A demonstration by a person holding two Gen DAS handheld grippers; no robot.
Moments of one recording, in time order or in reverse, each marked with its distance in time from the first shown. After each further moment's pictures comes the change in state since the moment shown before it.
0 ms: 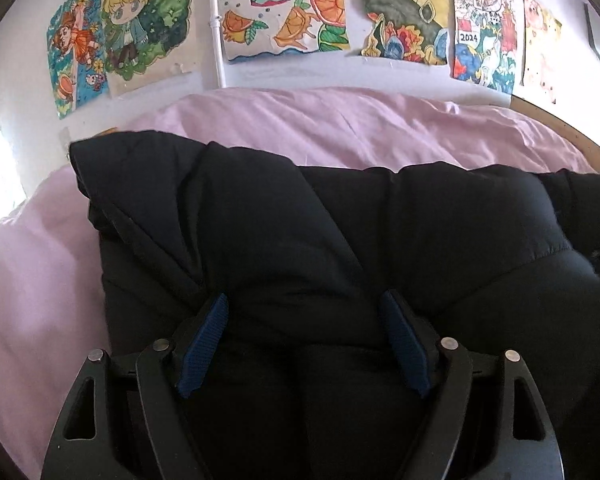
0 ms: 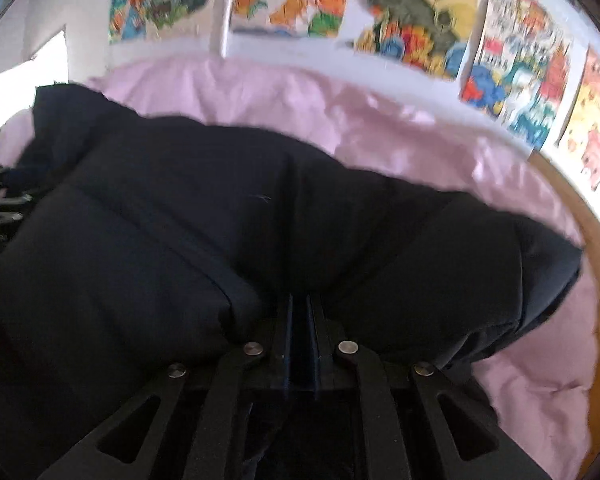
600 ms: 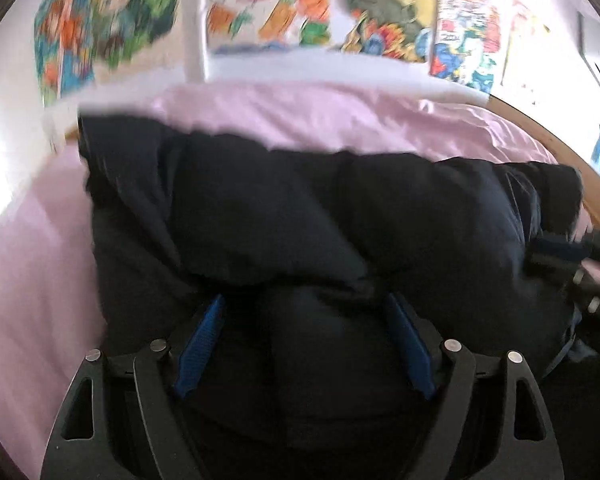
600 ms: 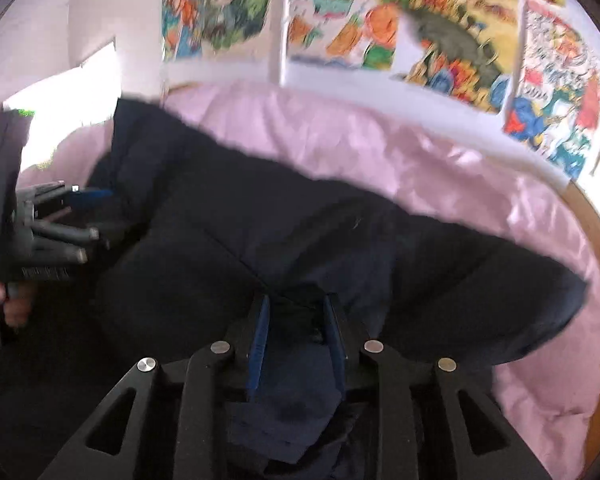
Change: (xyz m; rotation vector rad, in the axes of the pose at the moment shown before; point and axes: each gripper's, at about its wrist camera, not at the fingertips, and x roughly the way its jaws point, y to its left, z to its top) left arm -0.024 0.002 0.003 -0.032 0.088 -0.117; right arm -0.051 0.027 0.022 -0.047 -0.074 0.187
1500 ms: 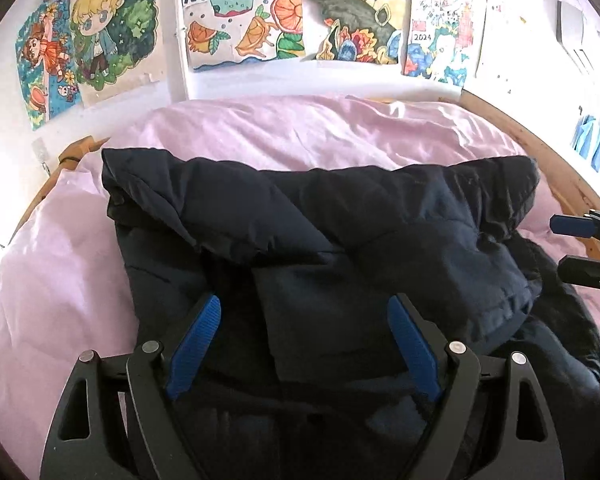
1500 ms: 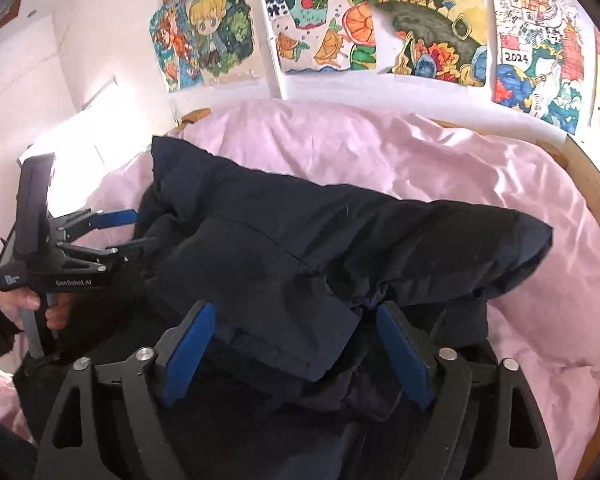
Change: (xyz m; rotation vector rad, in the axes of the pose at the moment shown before) left arm -0.058 -0.019 0.021 0.087 0.015 -0.031; right arm -0.078 -0.021 0.003 0.157 -0.014 0.126
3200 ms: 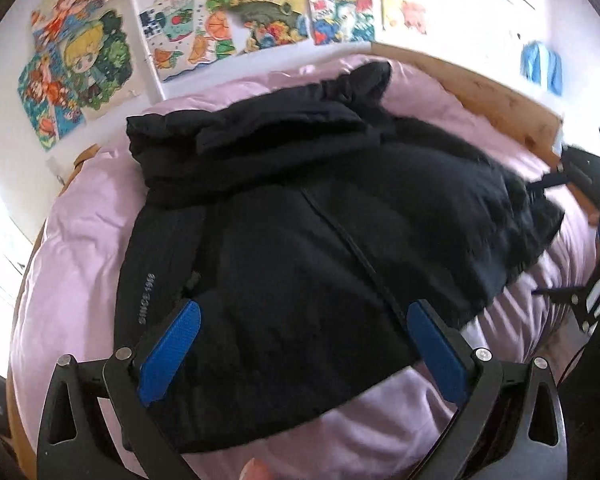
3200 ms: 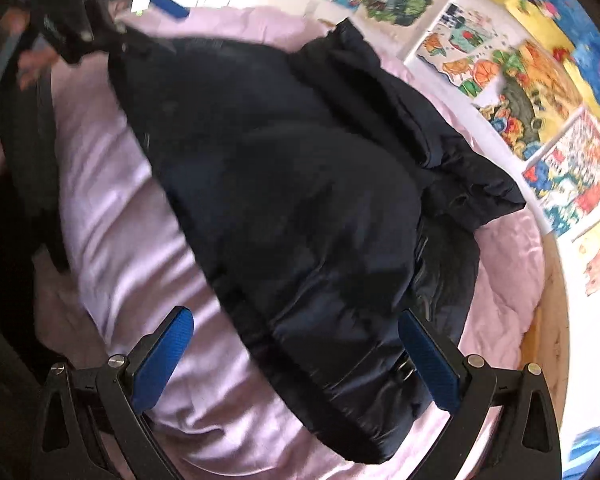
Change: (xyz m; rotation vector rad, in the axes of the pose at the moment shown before) left arm -0.162 -0.126 -0.175 0.223 0.049 0.009; right arm -0.103 0.118 -0.247 -0.692 0.195 -0.197
